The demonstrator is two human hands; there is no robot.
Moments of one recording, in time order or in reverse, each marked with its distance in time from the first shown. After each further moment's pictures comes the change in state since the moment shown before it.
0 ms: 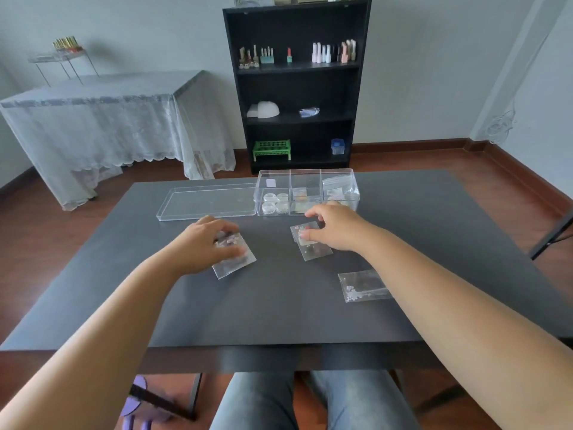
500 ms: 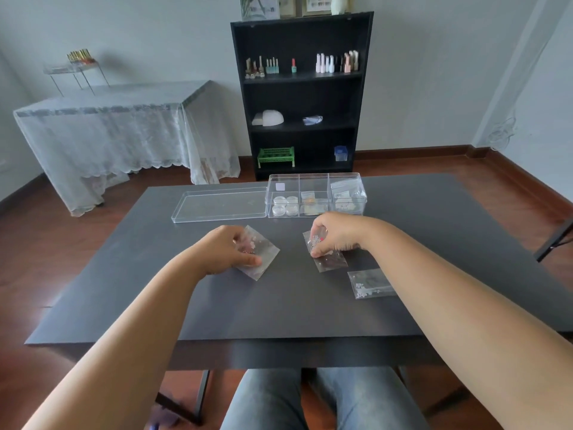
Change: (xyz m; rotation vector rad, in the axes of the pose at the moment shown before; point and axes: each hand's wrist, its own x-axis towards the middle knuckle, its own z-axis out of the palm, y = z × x) left_hand -0.007 0.007 0.005 -0.233 -0.081 -0.074; right_hand -0.004 -0.018 -0.007 -0.015 -0.261 0.035
